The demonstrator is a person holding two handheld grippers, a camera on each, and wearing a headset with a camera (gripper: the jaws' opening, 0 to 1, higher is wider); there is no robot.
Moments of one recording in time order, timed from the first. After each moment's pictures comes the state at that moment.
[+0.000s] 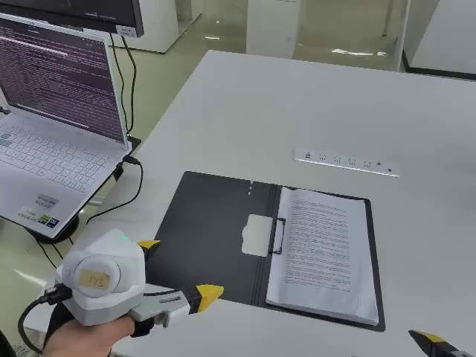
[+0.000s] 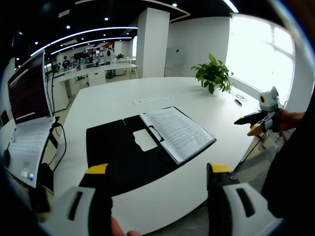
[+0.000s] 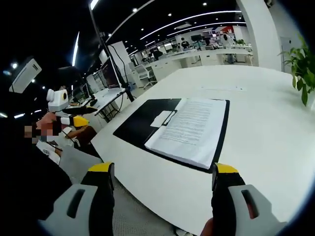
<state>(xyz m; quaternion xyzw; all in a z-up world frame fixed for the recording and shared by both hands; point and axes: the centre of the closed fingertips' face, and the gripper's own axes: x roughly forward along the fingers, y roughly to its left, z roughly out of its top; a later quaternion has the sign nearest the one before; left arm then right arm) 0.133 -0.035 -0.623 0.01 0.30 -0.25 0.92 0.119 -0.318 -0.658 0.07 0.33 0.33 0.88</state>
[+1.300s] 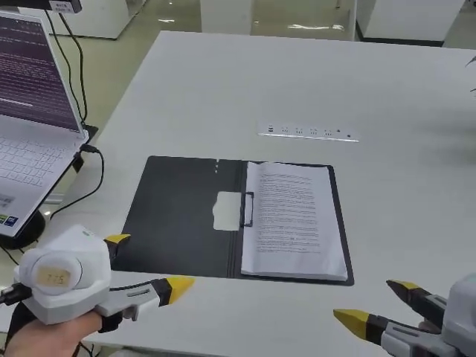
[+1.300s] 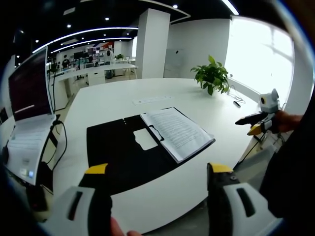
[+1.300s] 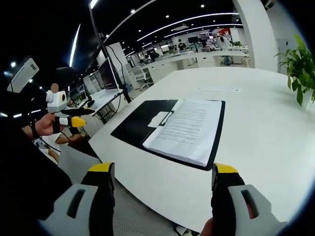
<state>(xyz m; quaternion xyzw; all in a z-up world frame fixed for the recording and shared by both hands) 0.132 -0.021 -0.621 0.01 0.29 -0.25 0.92 0.115 -0.318 -0.657 0.06 0.33 0.32 0.88</state>
